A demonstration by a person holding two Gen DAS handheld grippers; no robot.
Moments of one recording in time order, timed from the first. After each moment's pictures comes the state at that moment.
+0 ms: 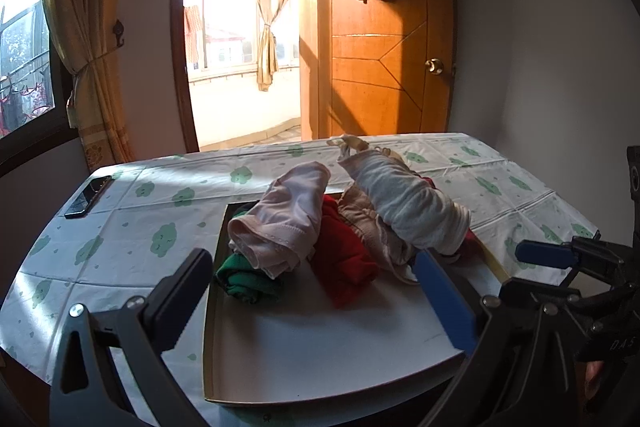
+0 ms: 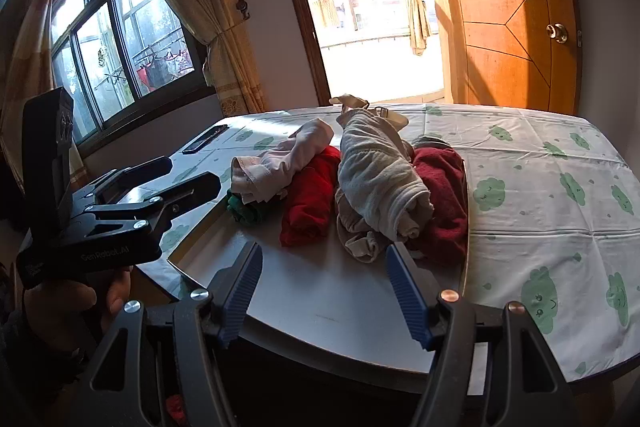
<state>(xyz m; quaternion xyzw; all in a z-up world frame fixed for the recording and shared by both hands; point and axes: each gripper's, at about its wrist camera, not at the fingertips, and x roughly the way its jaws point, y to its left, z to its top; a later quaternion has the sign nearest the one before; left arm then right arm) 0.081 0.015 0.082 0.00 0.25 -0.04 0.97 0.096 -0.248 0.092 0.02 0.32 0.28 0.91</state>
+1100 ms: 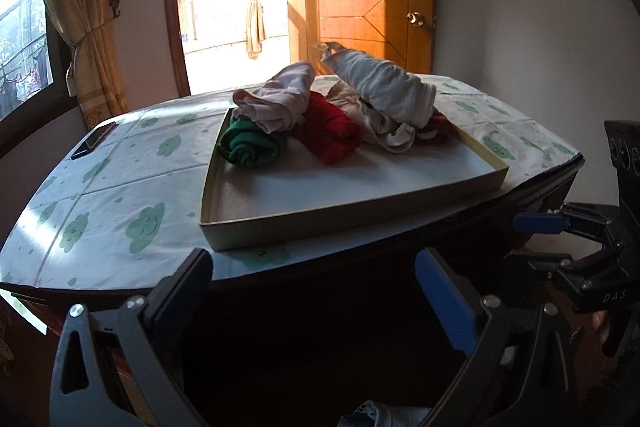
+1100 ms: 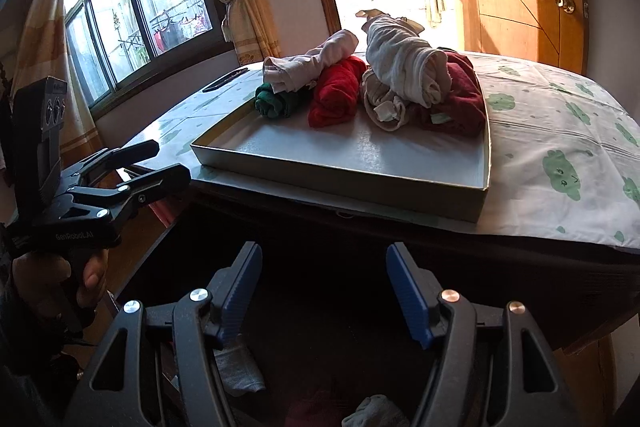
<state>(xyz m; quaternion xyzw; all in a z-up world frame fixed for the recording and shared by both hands) -0.013 0.020 0.006 0.03 0.31 -0.06 0.95 0.018 -0.256 0.018 -0.01 0.36 0.30 0.88</state>
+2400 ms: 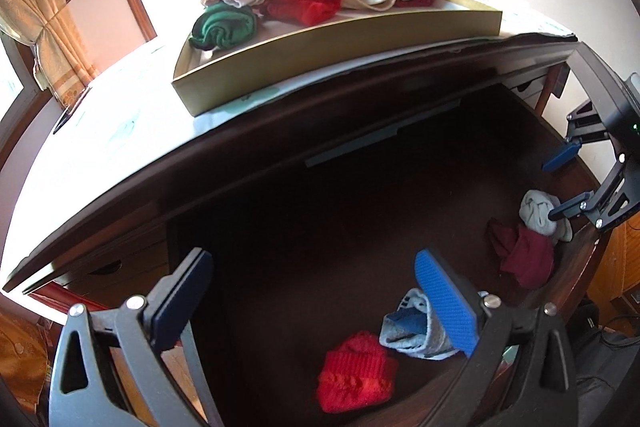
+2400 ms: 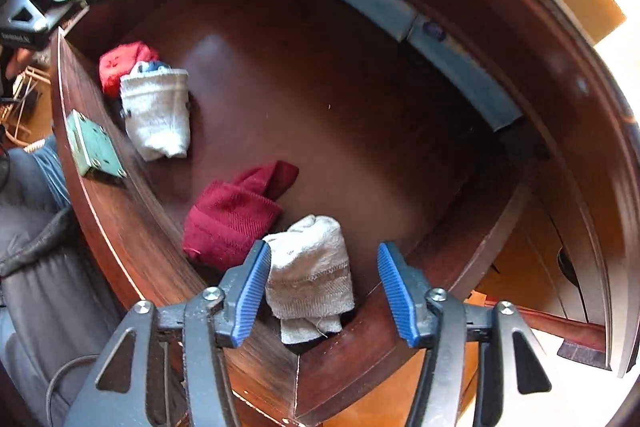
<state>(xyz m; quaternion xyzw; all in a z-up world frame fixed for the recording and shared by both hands) -0.033 0.030 -0.057 0.12 0.43 -0.08 0.89 0.003 -0.248 -0.089 -0.31 0.58 0.32 0.68</state>
